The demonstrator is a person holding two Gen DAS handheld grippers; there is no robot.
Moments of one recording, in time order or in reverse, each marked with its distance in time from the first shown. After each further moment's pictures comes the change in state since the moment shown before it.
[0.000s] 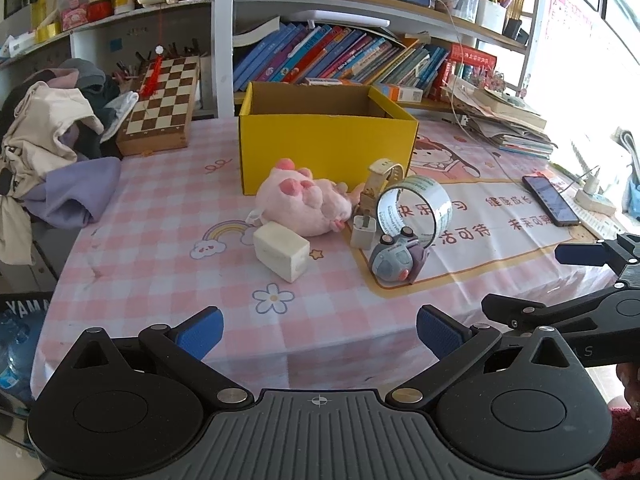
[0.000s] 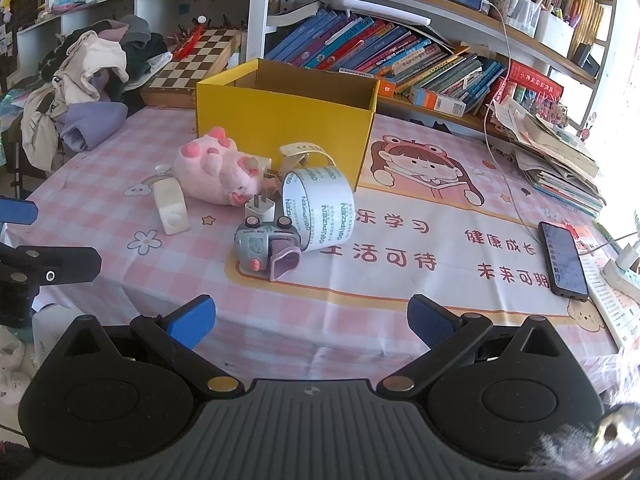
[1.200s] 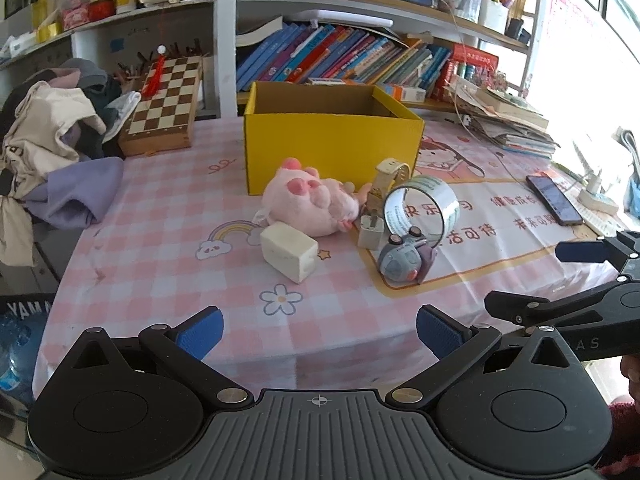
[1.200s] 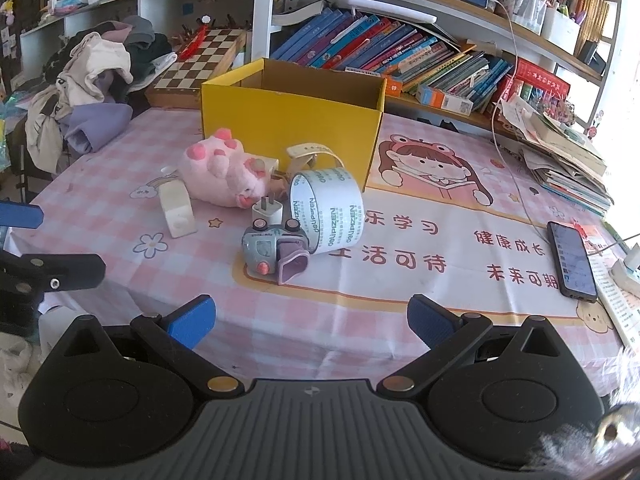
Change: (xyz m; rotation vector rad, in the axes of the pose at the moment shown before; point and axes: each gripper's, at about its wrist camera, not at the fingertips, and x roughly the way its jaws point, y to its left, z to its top) left arm 0.003 0.008 -0.001 -0.001 -0.007 0.006; right arm 0.006 0.002 0.005 0.006 0.008 0.019
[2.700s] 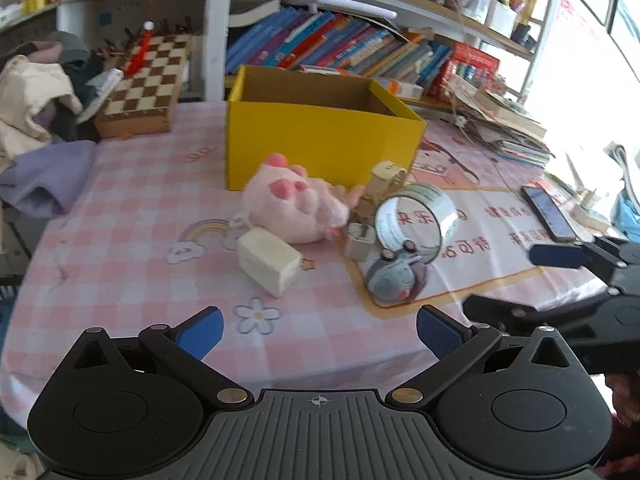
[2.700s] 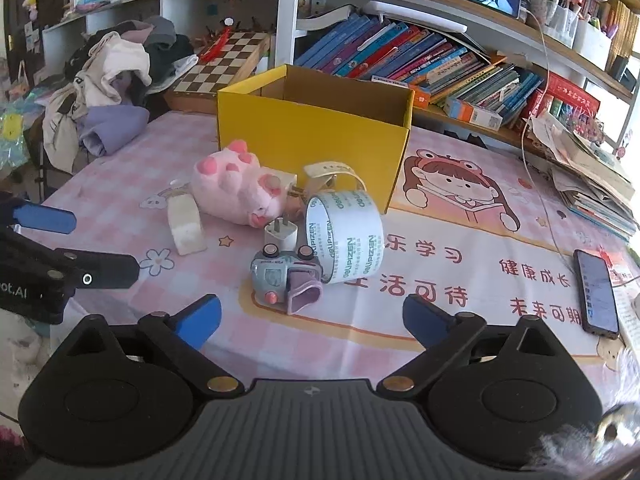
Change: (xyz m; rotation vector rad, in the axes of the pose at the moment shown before) left arm 0.036 0.004 0.019 -0.048 0.054 -0.083; right arm 0.023 -0.008 0.021 -0.050 -0.013 0.080
